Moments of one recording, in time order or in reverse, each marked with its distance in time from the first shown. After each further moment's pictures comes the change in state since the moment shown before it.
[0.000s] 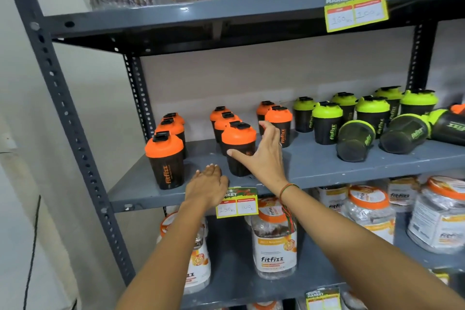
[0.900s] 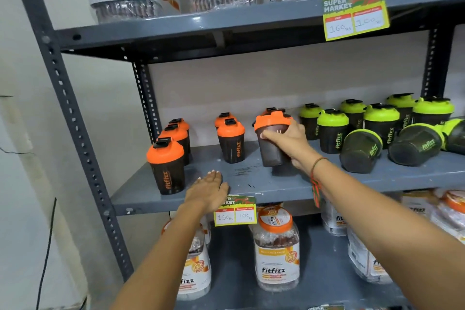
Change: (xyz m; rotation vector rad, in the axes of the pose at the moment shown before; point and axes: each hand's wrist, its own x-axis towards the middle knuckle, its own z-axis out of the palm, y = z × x) left_hand 0.002 0.005 -0.006 0.026 -0.104 -0.052; right_hand 0.076 0.027 -0.044 0.239 -0.134 0.437
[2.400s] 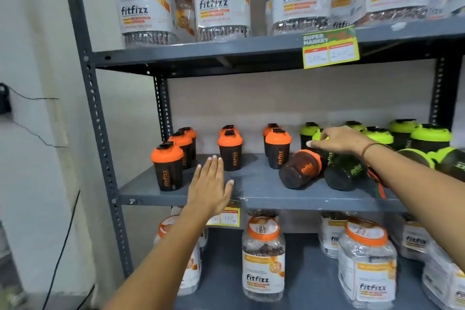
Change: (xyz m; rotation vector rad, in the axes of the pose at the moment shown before) left_hand -0.046 0.064 -0.019 0.137 0.404 -0.032; right_hand 0.033 -0.026 -0.165 -1.098 -0.305 -0.221
